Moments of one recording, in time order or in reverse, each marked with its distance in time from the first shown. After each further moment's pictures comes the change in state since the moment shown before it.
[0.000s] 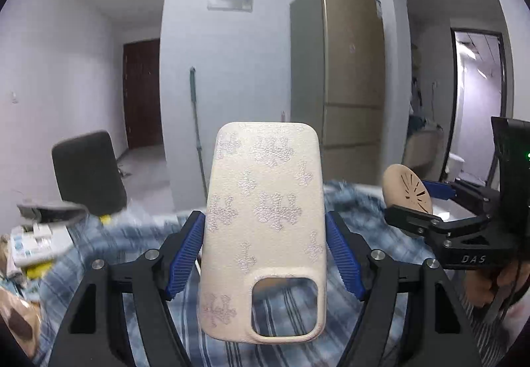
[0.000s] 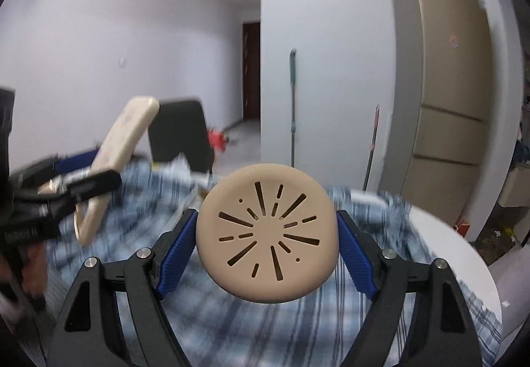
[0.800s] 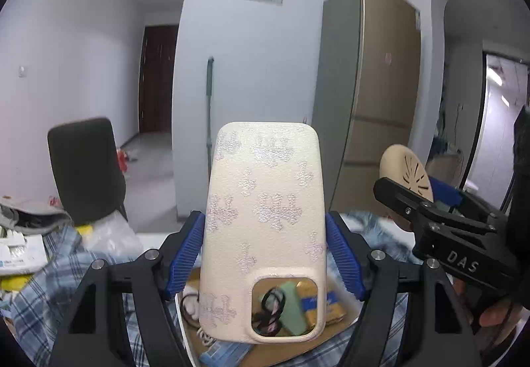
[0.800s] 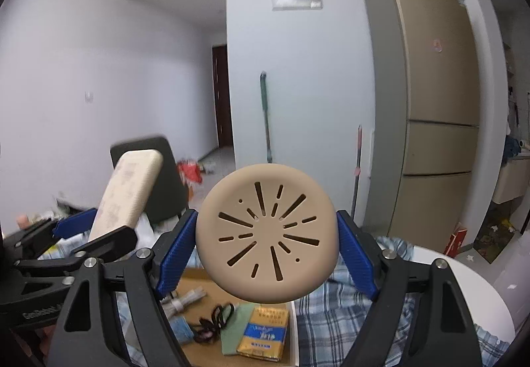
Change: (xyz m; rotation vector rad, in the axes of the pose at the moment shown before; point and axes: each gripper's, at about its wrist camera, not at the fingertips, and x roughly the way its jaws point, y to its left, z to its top) left arm 0.114 0.030 0.074 -0.137 -0.019 0.059; right arm 0.104 -0.025 0.053 0.072 -0.065 -0.101
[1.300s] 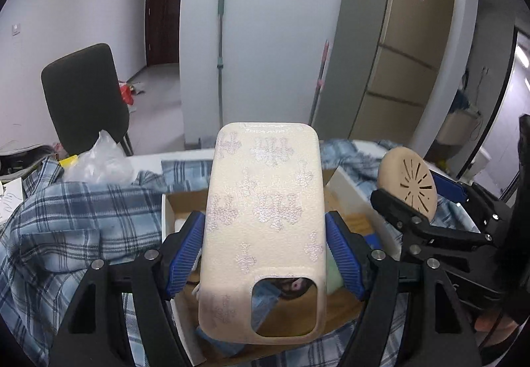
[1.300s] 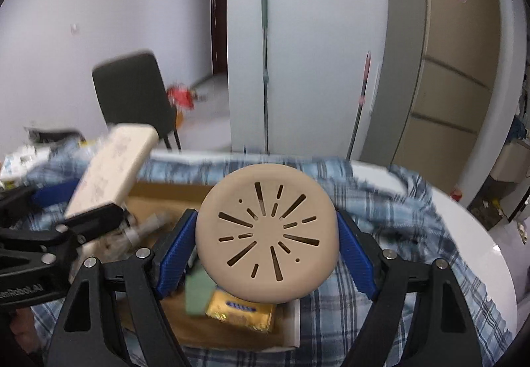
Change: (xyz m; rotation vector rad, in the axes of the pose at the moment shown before) left arm 0.097 0.023 -0.061 -0.046 0.337 0.047; right arm 0.082 -0.006 -0.067 -0.049 0.337 -0.029
